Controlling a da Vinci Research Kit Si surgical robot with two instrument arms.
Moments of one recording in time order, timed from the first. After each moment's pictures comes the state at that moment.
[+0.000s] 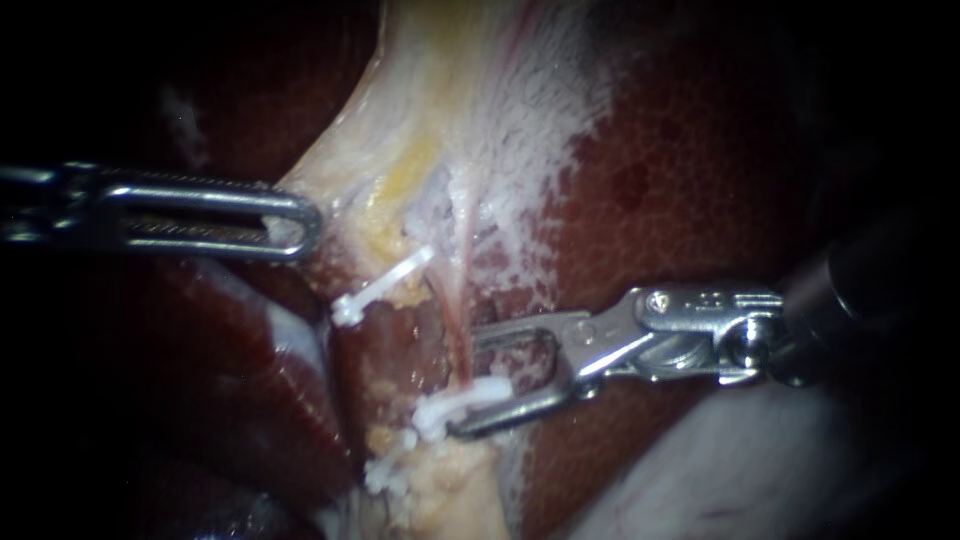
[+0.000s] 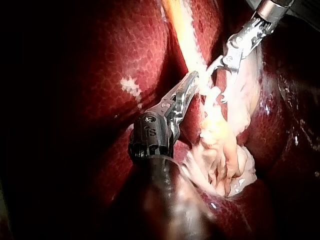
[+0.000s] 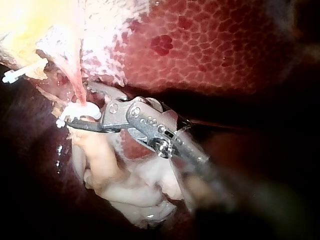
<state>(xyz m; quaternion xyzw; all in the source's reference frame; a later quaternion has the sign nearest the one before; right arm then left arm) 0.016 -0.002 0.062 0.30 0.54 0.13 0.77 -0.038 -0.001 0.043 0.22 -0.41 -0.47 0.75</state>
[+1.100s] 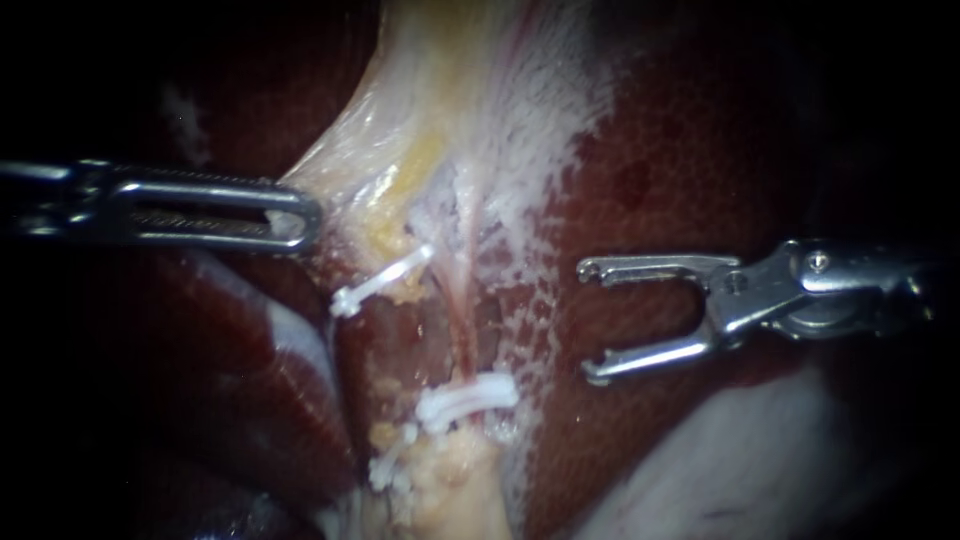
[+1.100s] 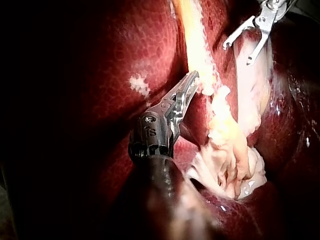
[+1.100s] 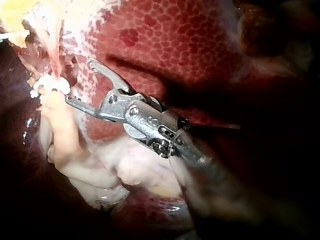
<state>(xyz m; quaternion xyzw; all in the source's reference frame) 0.006 0.002 0.058 0.24 0.56 0.11 0.79 -0.037 0.000 0.047 0.22 -0.41 -0.47 0.75</state>
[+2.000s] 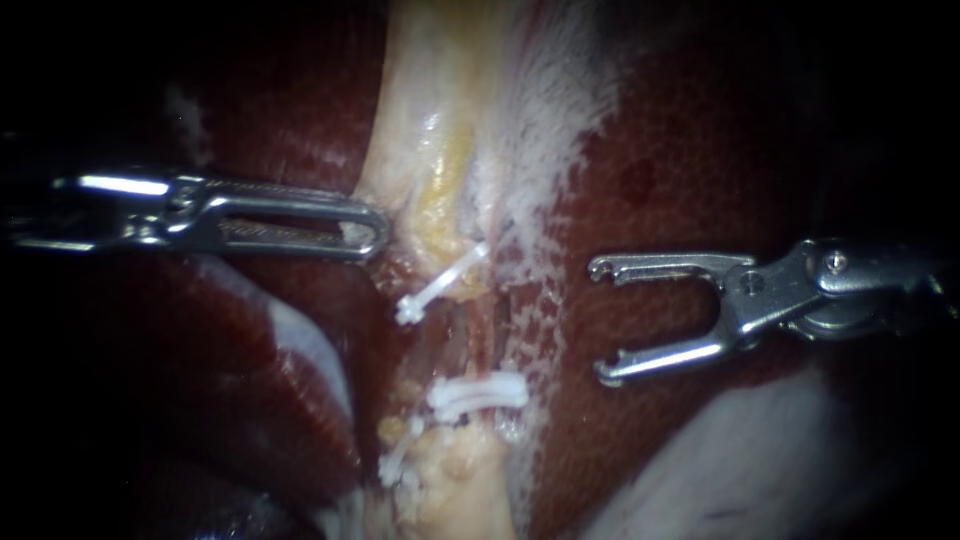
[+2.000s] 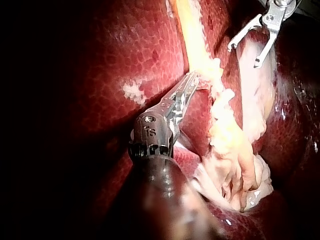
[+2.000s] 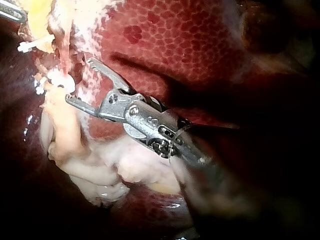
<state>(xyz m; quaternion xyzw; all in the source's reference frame) 0.006 0.001 0.057 0.24 0.56 0.11 0.79 -0.042 -0.001 0.054 0.22 -0.40 -0.46 0.76</state>
